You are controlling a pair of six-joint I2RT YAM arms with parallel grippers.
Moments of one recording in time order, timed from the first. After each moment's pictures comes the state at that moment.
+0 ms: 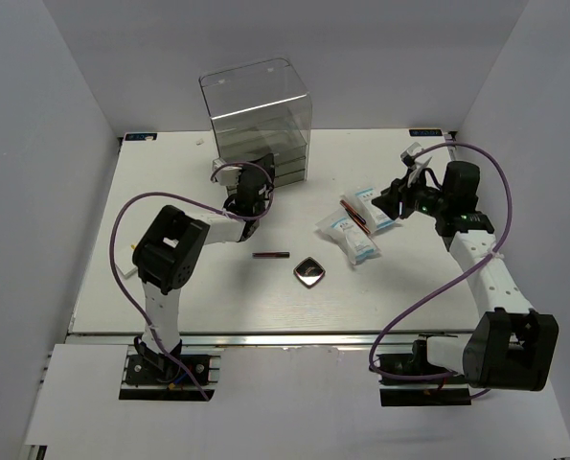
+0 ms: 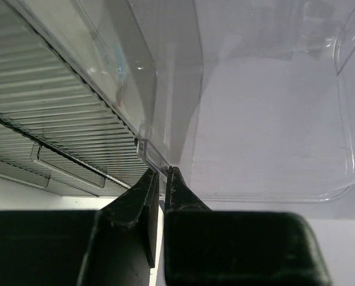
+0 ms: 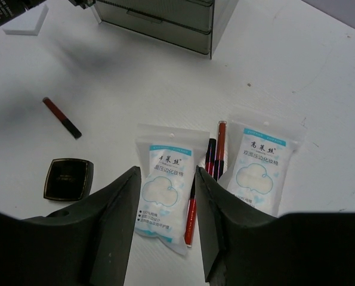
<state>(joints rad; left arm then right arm) -0.54 2.01 1.14 0.79 -0.58 -1.42 0.00 1.22 0.94 -0.16 -0.81 -0.27</state>
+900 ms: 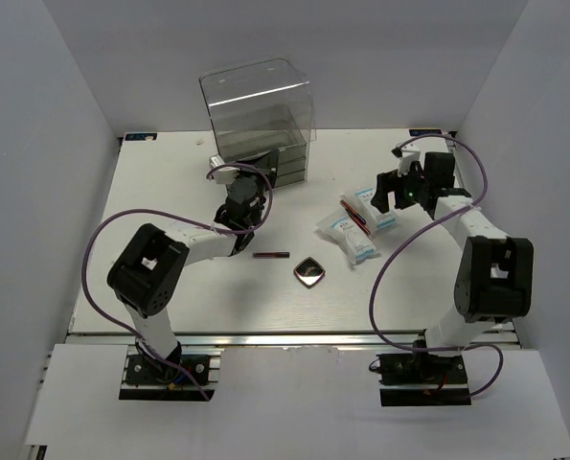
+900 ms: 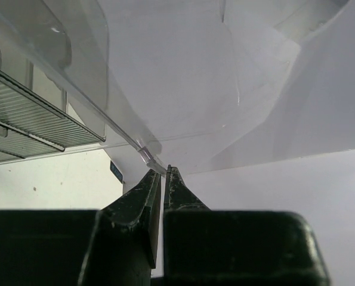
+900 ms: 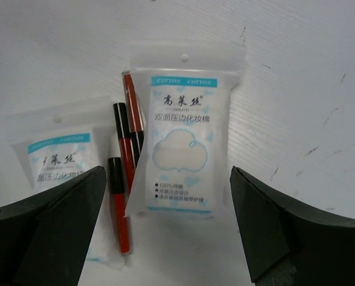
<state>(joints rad) -0.61 1.79 0.98 0.93 -0.50 -1.34 0.01 1.59 1.07 -0.18 -0.49 -0.25</state>
